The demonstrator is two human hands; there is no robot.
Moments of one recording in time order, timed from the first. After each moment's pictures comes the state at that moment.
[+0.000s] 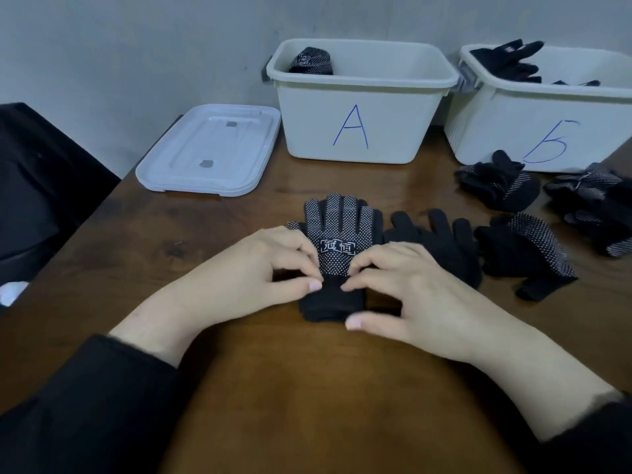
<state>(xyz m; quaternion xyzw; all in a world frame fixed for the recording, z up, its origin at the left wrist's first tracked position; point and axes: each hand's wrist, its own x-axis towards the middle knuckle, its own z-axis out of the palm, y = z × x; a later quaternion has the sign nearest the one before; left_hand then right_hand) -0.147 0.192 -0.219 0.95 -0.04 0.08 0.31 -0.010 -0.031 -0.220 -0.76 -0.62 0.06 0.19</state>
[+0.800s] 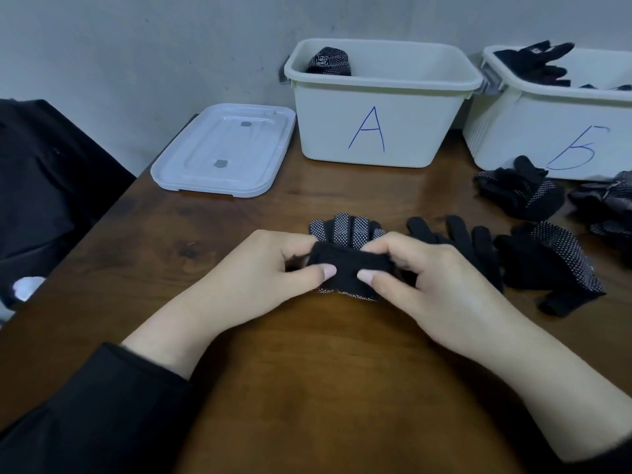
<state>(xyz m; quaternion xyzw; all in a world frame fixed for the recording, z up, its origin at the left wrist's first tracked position) -0.152 0.186 -0.213 0.90 0.07 0.09 0.42 -0.019 -0.017 -0.202 -0.77 -0.51 0.13 0.36</state>
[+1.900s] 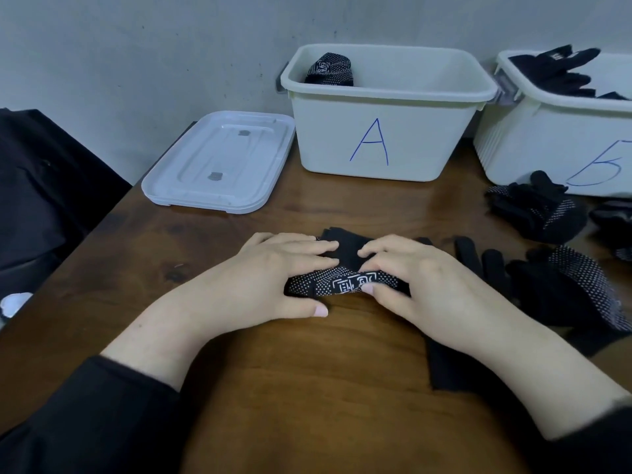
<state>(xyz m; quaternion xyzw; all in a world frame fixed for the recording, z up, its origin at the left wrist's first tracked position) -0.116 0.217 -0.223 0.98 0.04 -0.01 0.19 0.036 0.007 -0.224 -0.78 -0.59 0.06 0.21</state>
